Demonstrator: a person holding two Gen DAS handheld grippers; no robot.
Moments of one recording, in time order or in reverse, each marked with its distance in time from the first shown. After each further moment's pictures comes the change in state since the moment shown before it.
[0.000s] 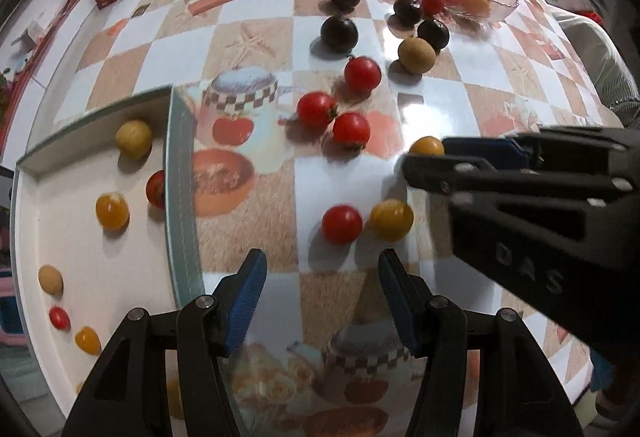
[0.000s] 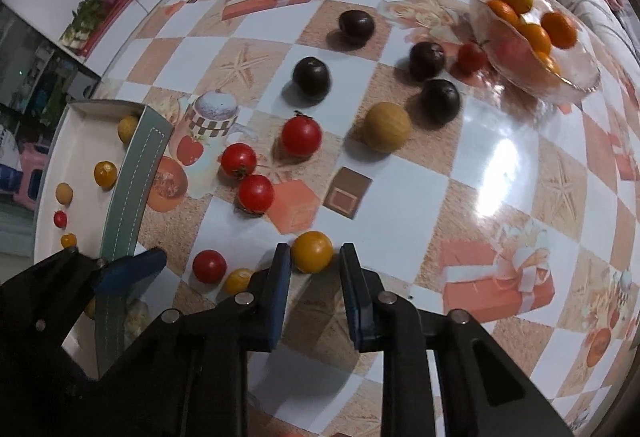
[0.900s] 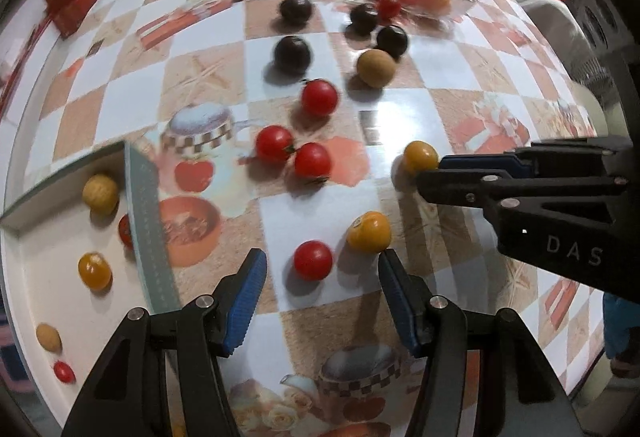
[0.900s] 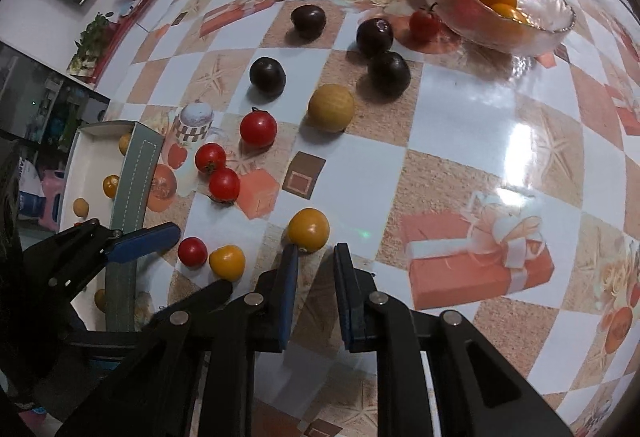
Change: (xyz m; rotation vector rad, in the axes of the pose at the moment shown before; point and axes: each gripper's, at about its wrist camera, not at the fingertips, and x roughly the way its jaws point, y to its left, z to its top) left arm -0.001 -0.007 0.019 0.133 -0.013 -0.085; right arm -0.003 -0.038 -0.010 0.092 0.001 0.111
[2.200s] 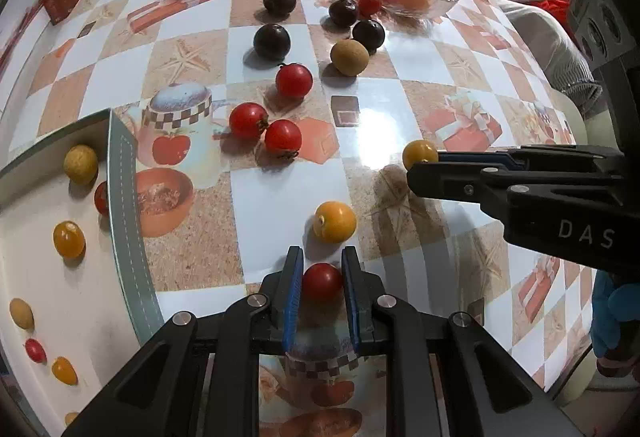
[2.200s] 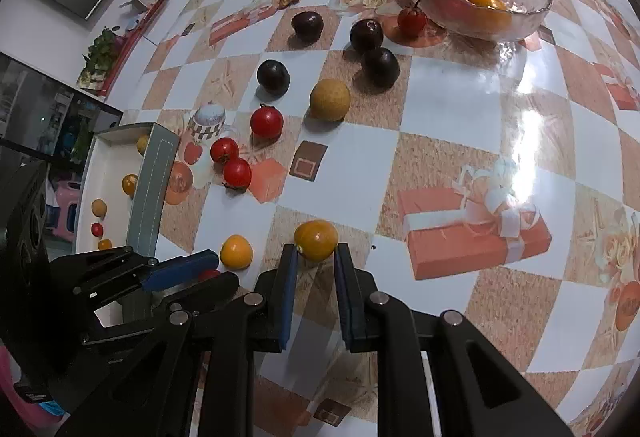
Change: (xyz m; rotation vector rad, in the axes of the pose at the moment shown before) left arm -0.004 -0.003 -0.012 -0.057 -0.006 -0.098; right arm -0.015 -0.006 -0.015 0.031 -0.026 0.048
